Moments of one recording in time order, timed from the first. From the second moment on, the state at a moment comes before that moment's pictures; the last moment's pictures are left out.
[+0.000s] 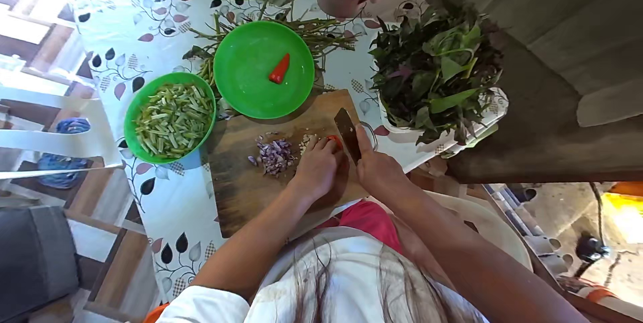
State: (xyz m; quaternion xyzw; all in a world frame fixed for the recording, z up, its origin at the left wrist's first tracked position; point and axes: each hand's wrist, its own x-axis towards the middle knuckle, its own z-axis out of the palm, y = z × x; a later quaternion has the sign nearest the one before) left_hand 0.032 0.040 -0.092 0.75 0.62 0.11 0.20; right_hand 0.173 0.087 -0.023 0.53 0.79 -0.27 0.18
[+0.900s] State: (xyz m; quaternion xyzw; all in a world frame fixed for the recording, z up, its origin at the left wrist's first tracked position) left_hand 0.031 0.036 -0.094 0.76 0.60 0.16 0.19; right_hand 0.179 0.086 -0.022 0.49 0.82 -0.25 0.16
